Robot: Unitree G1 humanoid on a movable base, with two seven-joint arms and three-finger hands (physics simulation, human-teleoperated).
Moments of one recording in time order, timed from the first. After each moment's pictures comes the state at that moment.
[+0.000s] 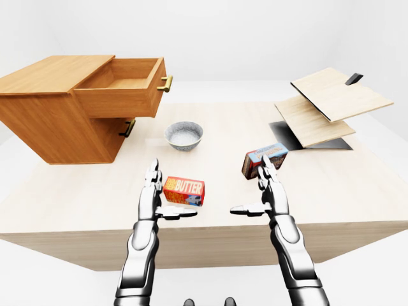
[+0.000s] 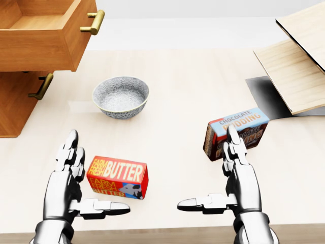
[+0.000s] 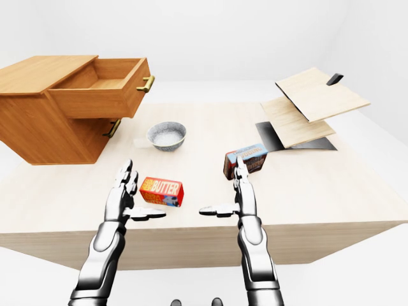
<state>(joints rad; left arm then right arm) 0.00 0.01 0.01 0.00 -0.01 0.00 -0.01 -0.01 -0.01 -0.01 0.00 0.00 0.01 0.01</state>
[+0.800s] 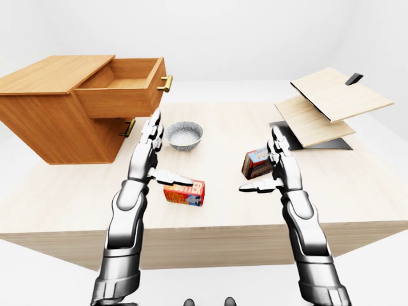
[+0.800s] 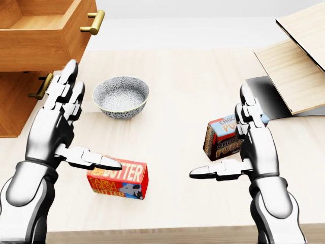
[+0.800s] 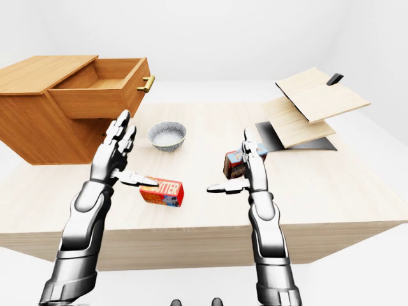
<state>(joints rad) -0.29 0.12 0.09 -0.08 -0.02 0.09 -0.21 -0.18 -0.08 -0.09 -0.06 -0.02 0.09 0.07</state>
